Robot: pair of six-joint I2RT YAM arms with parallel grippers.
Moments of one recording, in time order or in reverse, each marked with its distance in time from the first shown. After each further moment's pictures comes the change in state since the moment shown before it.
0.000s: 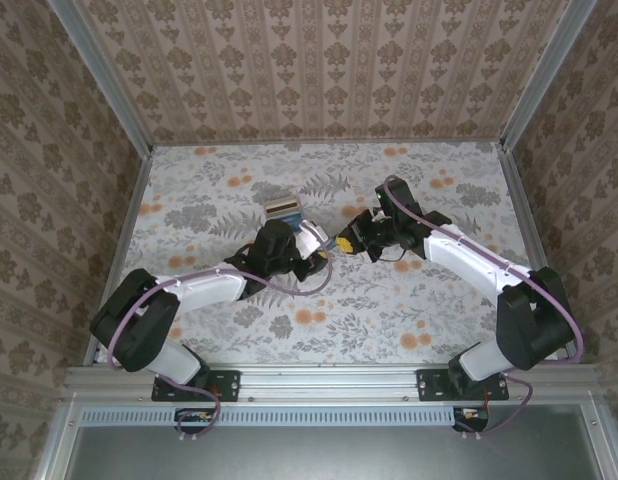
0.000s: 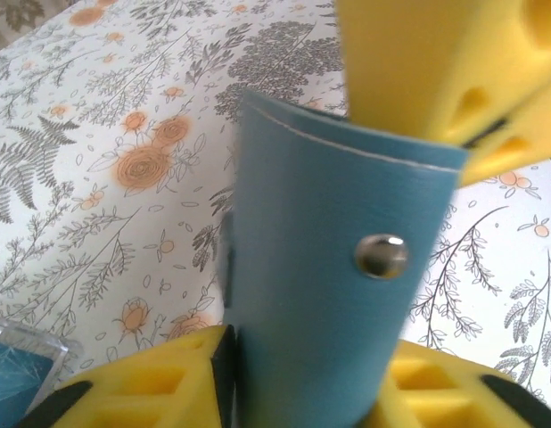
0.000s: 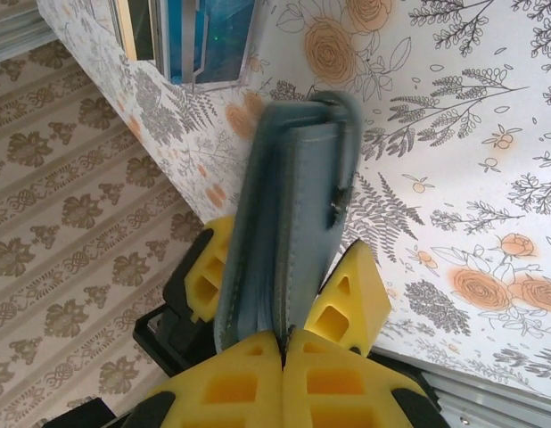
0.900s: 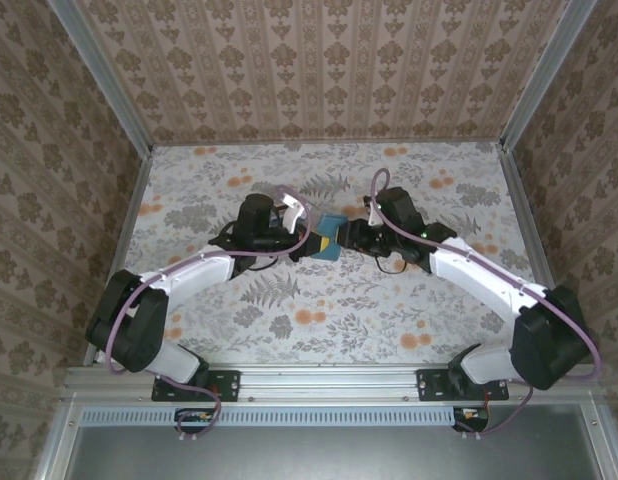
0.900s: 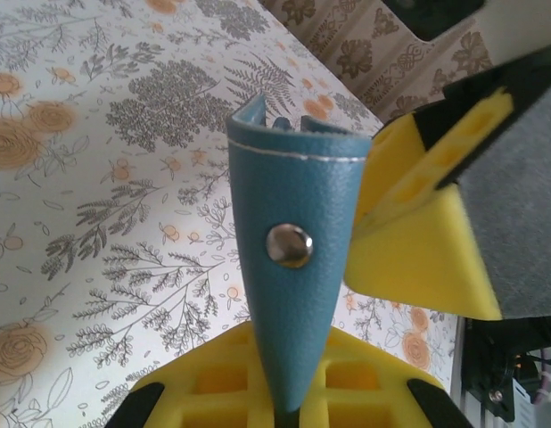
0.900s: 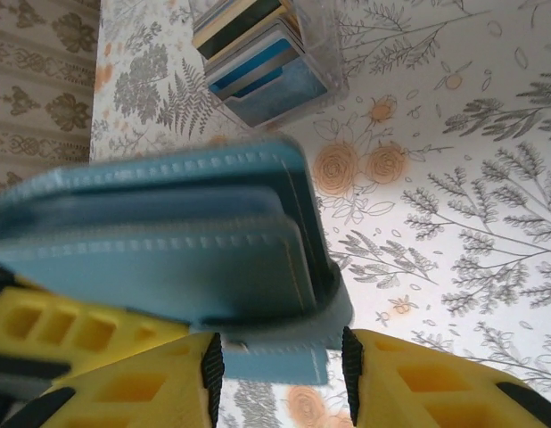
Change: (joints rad) left arm 0.157 -0.017 0.139 -0.138 0.462 -0.497; right arm 0.069 -0.087 -0.028 0.013 0.264 -0.680
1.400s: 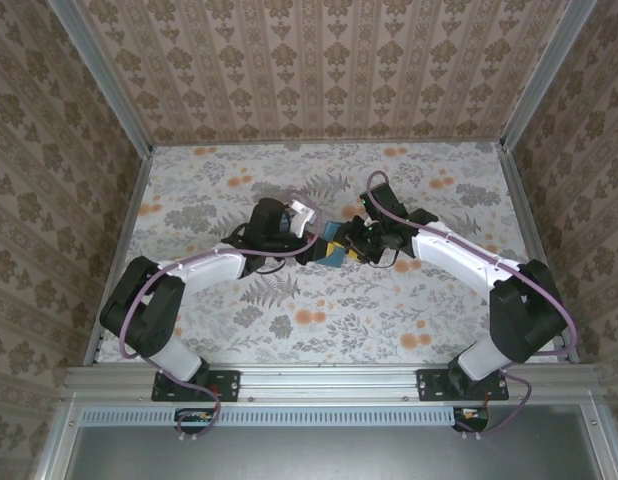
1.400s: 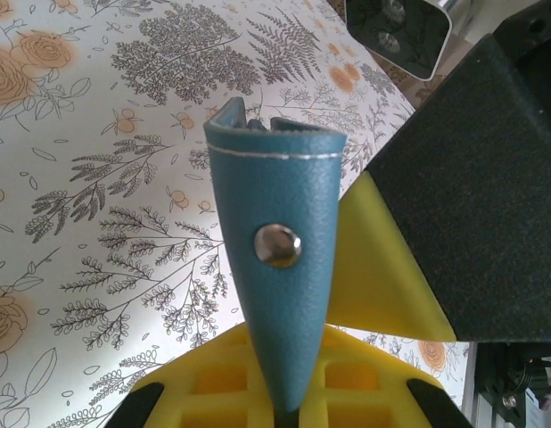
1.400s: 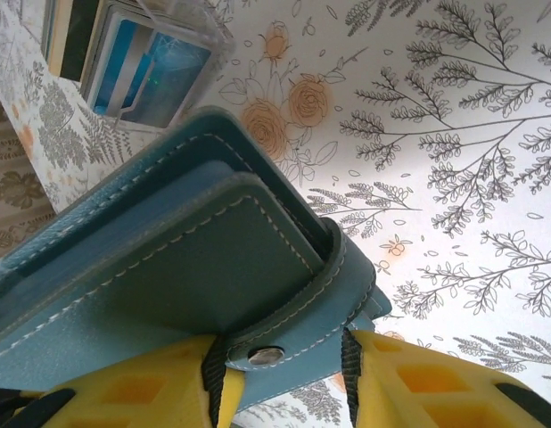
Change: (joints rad) left arm -0.040 0.100 0.008 0.028 -0.044 -0.051; right arm 0.008 0.143 0.092 -0.147 -0.008 0.370
